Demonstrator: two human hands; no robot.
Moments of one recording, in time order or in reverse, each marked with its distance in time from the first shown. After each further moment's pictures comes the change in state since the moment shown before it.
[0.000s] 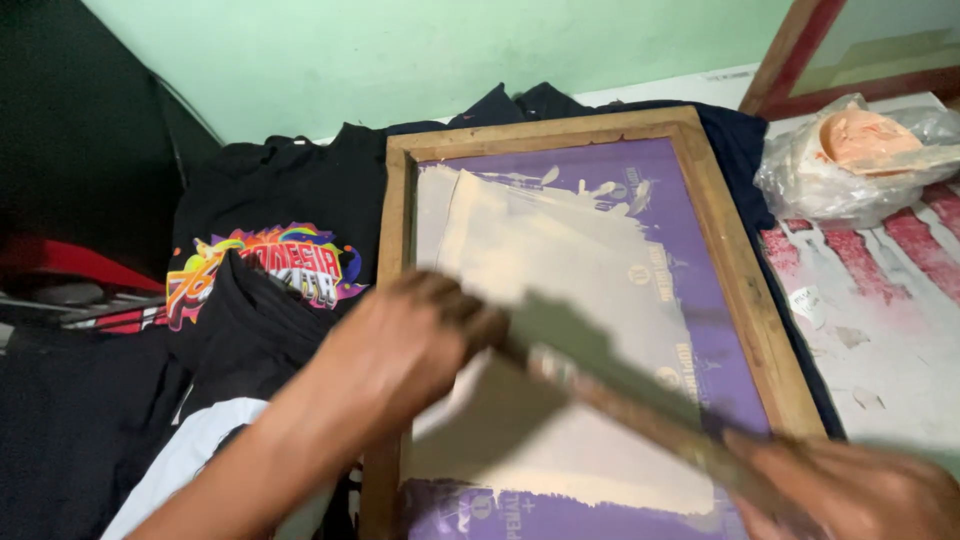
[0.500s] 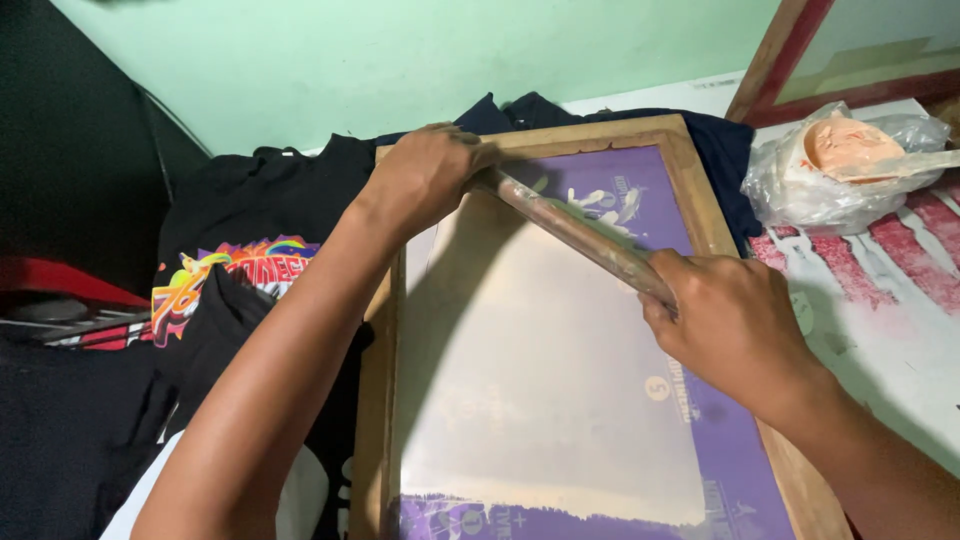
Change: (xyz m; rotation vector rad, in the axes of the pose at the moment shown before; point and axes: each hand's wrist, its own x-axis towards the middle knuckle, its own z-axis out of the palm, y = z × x) left_hand 0.105 -0.154 0.083 0.048 0.092 -0.091; right_hand 0.150 0.016 0.038 -0.155 -0.203 0.211
